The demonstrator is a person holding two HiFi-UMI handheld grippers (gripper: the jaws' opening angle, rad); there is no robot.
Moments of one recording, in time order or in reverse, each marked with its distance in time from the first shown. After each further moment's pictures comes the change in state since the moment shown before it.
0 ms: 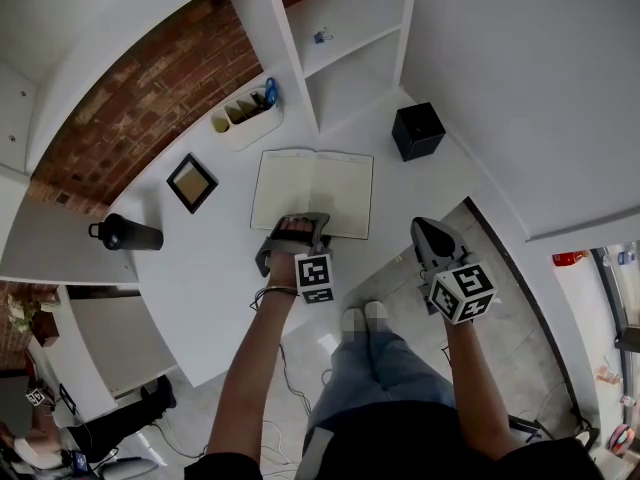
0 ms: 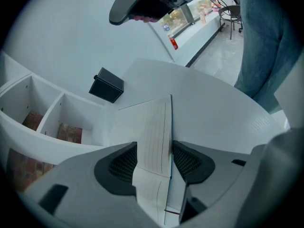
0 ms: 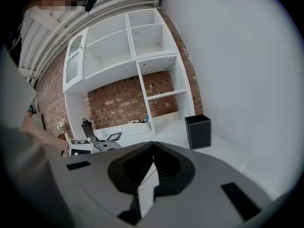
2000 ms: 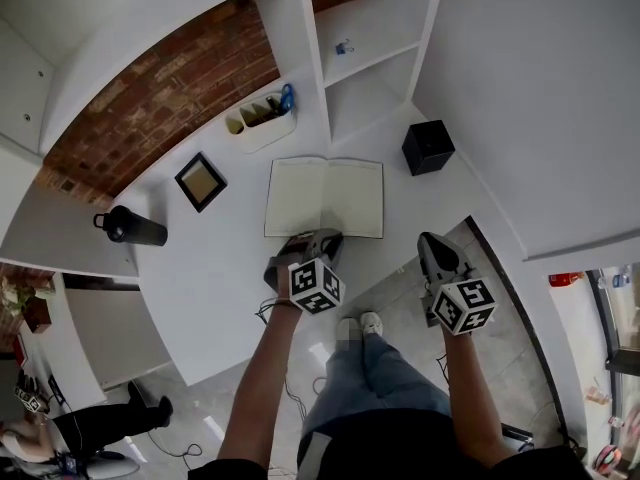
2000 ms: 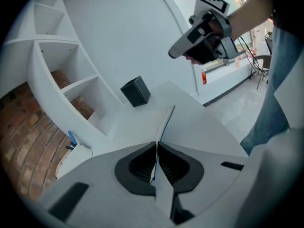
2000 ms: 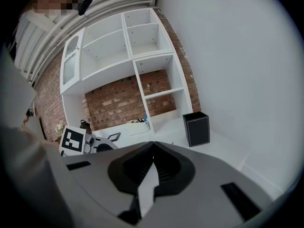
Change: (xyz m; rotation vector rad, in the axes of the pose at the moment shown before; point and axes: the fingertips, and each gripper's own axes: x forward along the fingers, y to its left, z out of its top) left arm -0.032 0.022 0.018 -0.491 -0.239 0.023; right arm -0.001 -0.003 -0.004 0.037 0.007 -0.020
